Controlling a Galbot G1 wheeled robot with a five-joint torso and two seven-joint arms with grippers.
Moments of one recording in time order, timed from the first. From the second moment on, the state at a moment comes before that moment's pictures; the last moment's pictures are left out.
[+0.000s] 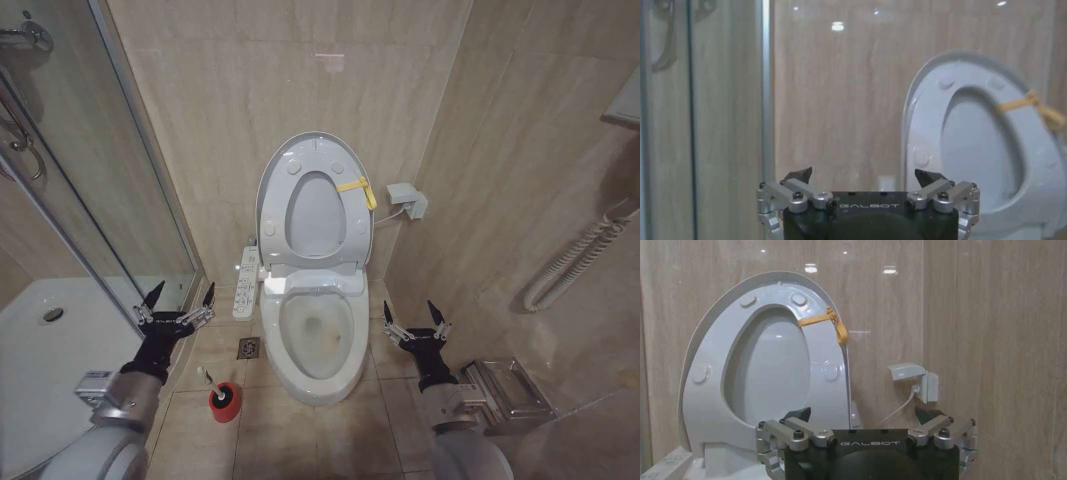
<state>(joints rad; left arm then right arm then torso) 1.47 -1.29 -0.67 -2.25 -0.33 0.15 -0.04 -1.51 1.39 0.49 2.14 0.14 0.03 0.14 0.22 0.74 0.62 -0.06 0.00</state>
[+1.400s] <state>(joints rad) 1.48 -1.30 -0.61 -1.97 -0.27 -0.11 -0.07 -1.51 1.39 0.49 2.14 0.14 0.03 0.14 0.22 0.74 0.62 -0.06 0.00</state>
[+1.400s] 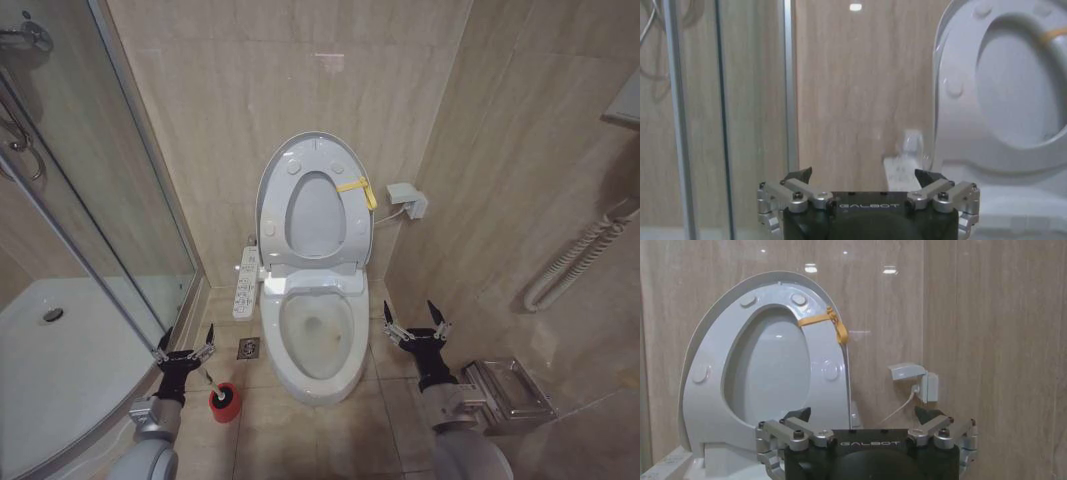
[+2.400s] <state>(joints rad) 1.52 -1.29 -0.62 -1.97 -0.27 -0.23 -0.11 -1.51 1.39 0.49 2.14 0.14 0.03 0.14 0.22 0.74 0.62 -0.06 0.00</state>
